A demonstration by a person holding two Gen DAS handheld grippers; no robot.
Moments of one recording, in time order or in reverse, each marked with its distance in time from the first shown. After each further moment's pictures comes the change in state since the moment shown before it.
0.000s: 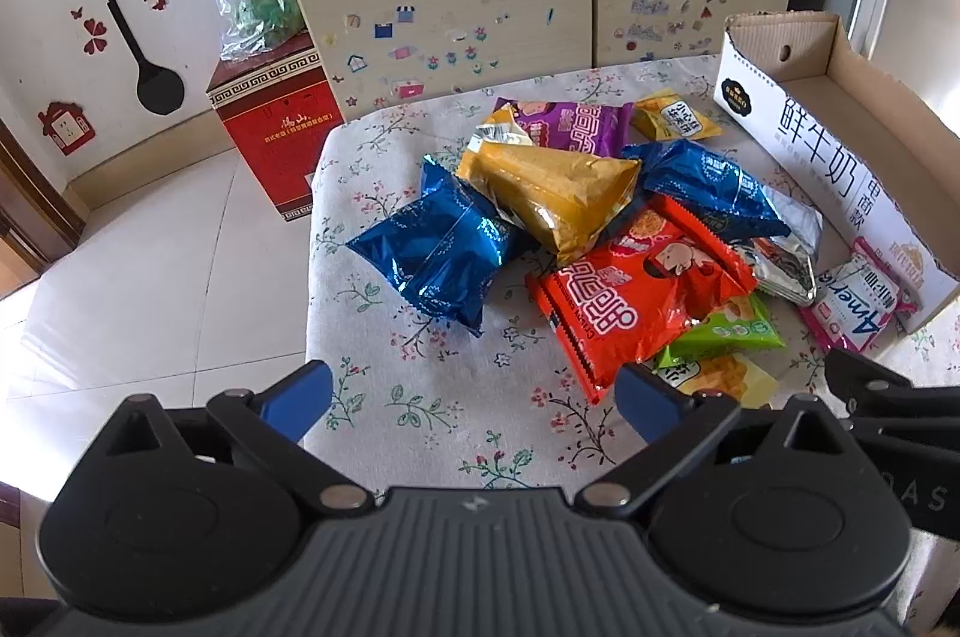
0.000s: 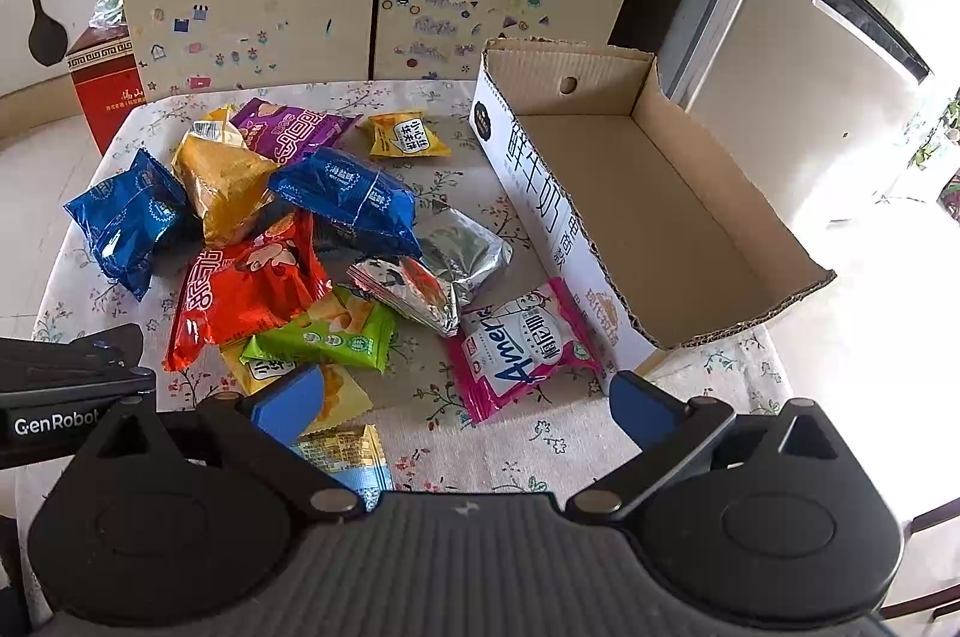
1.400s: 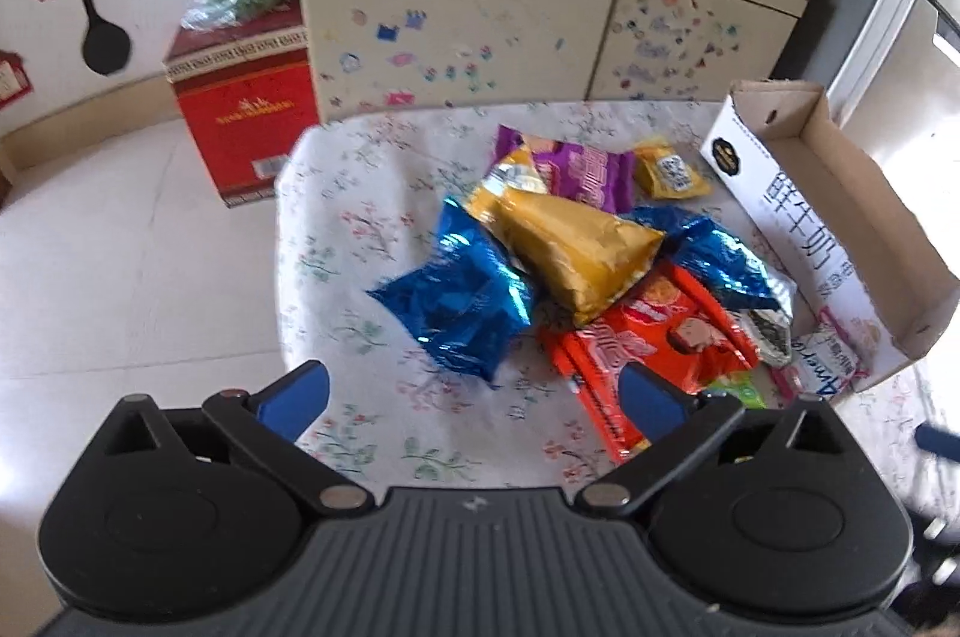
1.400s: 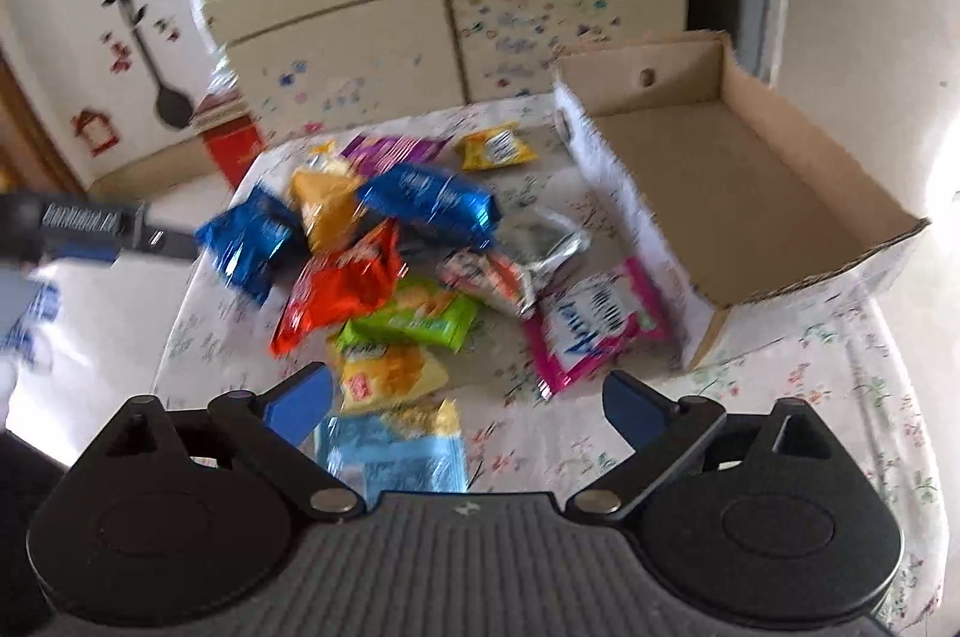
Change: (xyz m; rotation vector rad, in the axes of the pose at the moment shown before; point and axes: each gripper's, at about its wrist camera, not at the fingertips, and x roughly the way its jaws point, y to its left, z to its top) left arm 0.019 0.063 0.035 -0.091 0.040 -0.226; right arm -0.007 -0.046 -0.030 0.058 -0.069 0.373
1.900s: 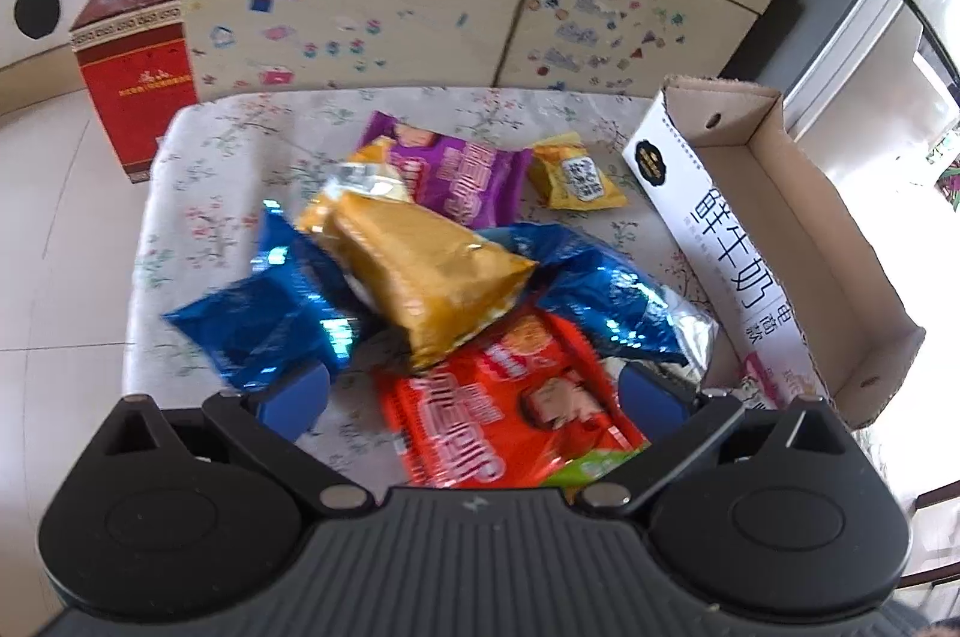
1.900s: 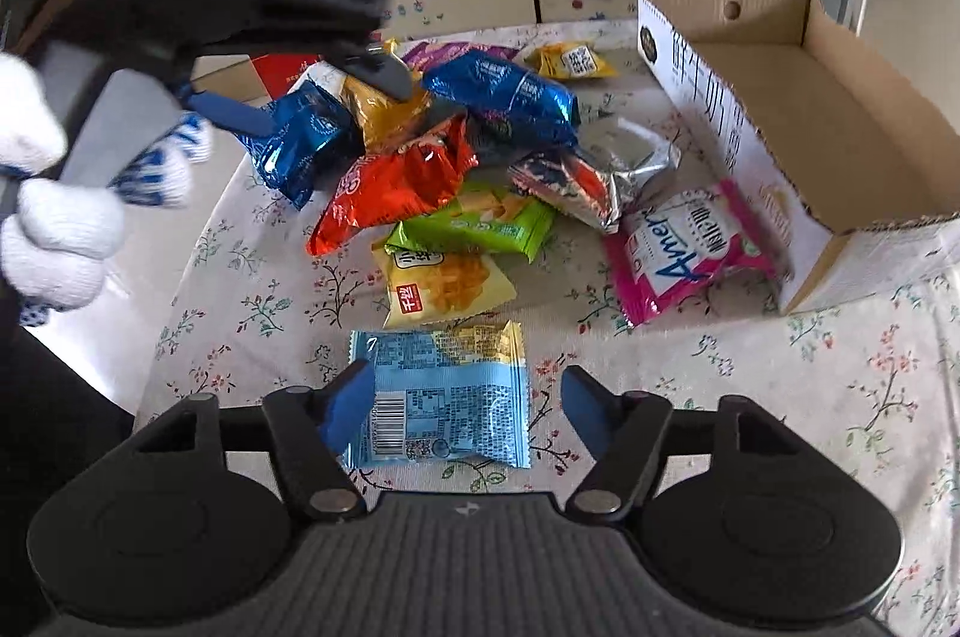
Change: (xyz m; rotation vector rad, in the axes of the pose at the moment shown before) left arm 0.051 -0.061 0.024 -0.051 0.038 -0.113; right arm 0.033 0.012 -0.023 -0.057 0.108 0.080
